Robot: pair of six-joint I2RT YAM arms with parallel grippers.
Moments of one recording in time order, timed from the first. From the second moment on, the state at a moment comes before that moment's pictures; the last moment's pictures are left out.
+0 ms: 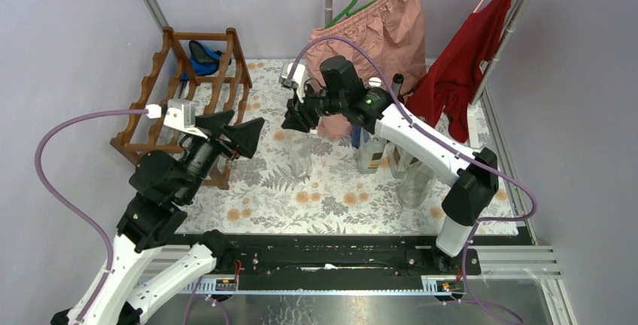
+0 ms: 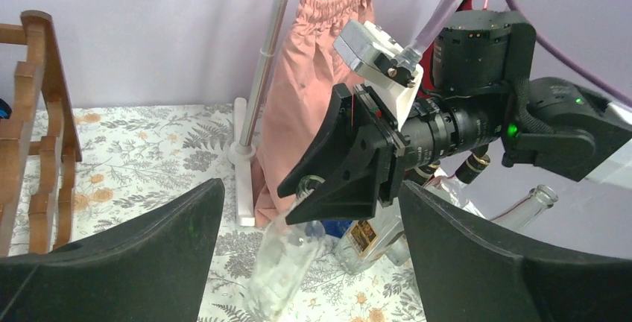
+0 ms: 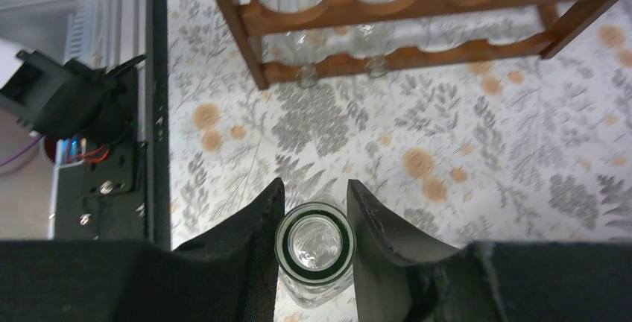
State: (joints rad) left arm -0.62 0.59 1.03 -0.31 -0.17 -0.30; right arm 0.80 1.75 1.72 -0.47 -0.58 -0.24
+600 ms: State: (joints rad) left arm -0.62 0.57 1.00 -0.31 -0.19 -0.30; right arm 0.83 1.75 1.47 -0.11 -0.53 -0.24
